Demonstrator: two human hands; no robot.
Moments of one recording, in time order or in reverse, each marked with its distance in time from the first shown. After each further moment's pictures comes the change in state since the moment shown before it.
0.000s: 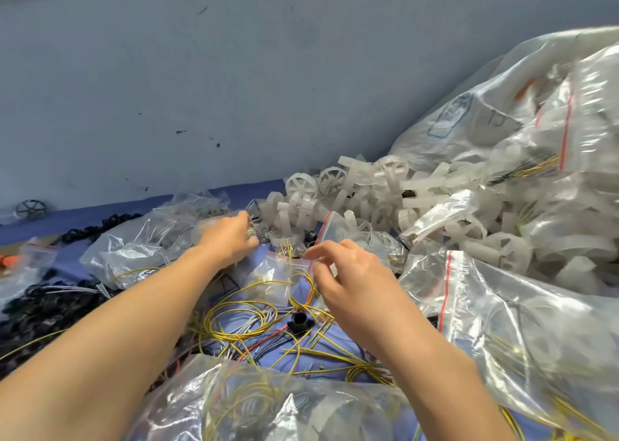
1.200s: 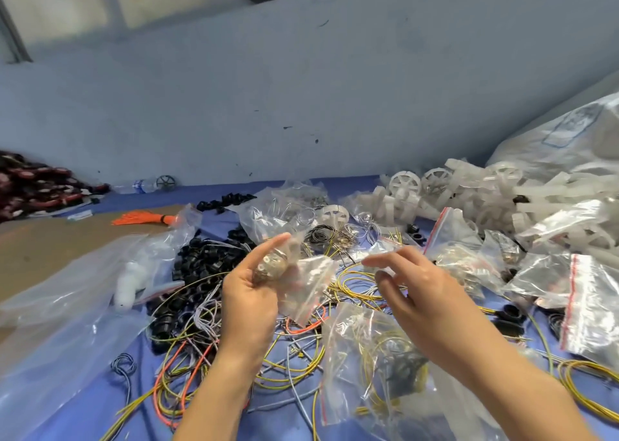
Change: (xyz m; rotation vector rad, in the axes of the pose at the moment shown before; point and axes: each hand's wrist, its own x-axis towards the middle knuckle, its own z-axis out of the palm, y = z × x) left_hand -0.253 -0.068 -0.080 -1.451 0.516 -0.198; right_hand -0.057 -0.096 0.037 -0.002 -0.035 -0.240
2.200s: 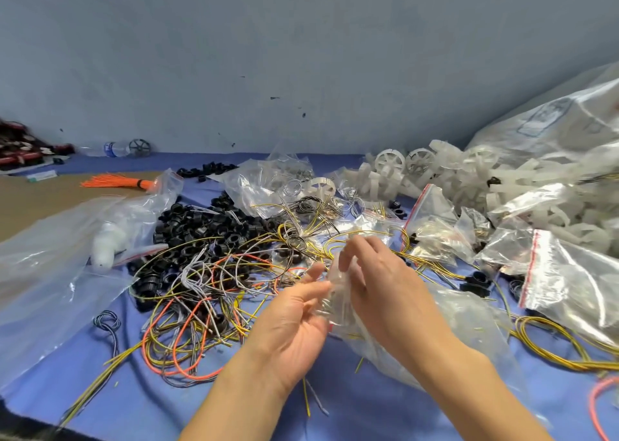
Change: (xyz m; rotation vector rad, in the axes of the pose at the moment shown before) left_hand -0.058 0.004 0.027 -0.835 -0.162 -0.936; right_hand -0.024 -0.036 0.028 -0.177 0.011 -0.033
